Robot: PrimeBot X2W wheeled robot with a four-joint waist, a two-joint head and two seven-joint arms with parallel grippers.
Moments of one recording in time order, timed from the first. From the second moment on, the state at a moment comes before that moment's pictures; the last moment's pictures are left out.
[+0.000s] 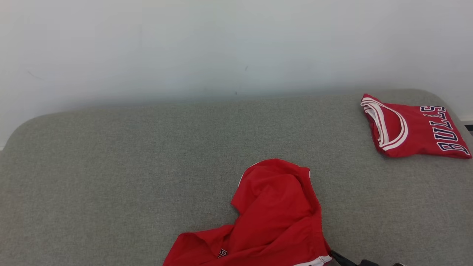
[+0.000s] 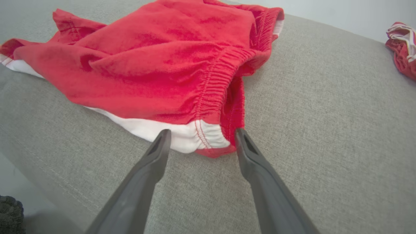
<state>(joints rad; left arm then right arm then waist) -0.03 0.43 -0.59 0.52 -0.46 -0.13 -0.24 0.01 -0.42 0.47 0.41 0.25 0.13 -0.19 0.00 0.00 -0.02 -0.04</state>
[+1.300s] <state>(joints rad) -0.08 0.46 -0.62 0.49 -0.58 -0.13 -0.26 -0.16 -0.52 0.71 0.45 0.43 0.13 -0.23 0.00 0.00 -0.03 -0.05</state>
